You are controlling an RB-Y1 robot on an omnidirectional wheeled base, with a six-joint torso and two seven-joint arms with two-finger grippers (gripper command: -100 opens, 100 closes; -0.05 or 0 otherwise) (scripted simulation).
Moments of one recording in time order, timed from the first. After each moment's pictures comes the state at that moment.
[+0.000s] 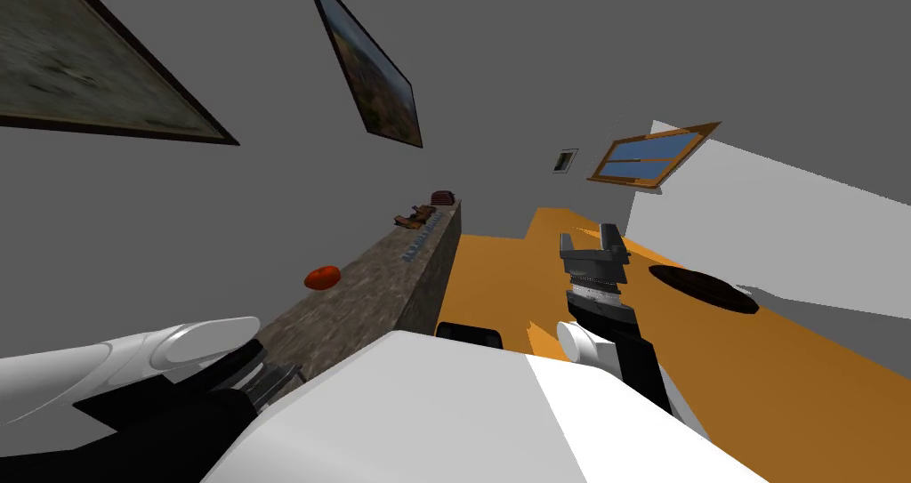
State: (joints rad) left arm 1.36 1.77 0.10 -1.66 -1.11 -0.79 -0.68; right arm 0.50 -0.05 -0.06 -2.30 -0.04 -0.45 -0.10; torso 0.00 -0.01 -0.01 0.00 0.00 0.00
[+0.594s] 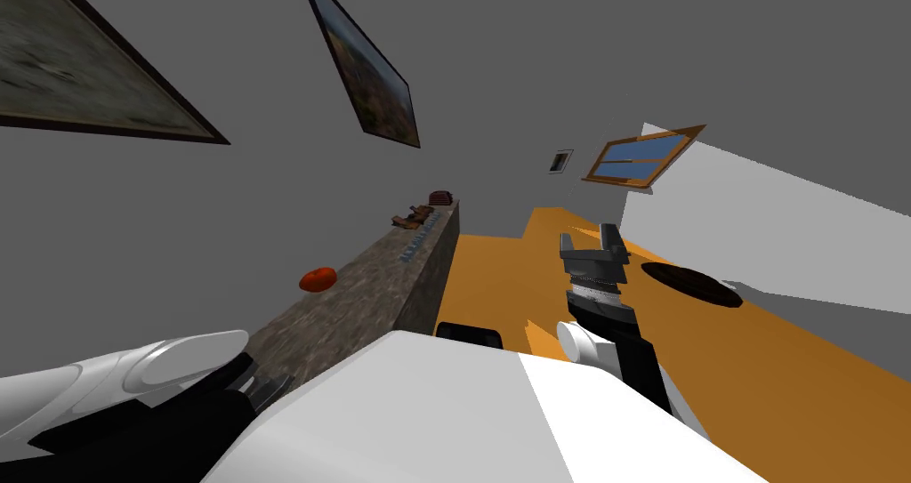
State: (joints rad) left arm 1.37 1.74 0.07 -1.68 -1.13 -0.74 -0.67; right arm 0.50 -0.05 -0.06 -2.30 -0.04 -0.45 -0.10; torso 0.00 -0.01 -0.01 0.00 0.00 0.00
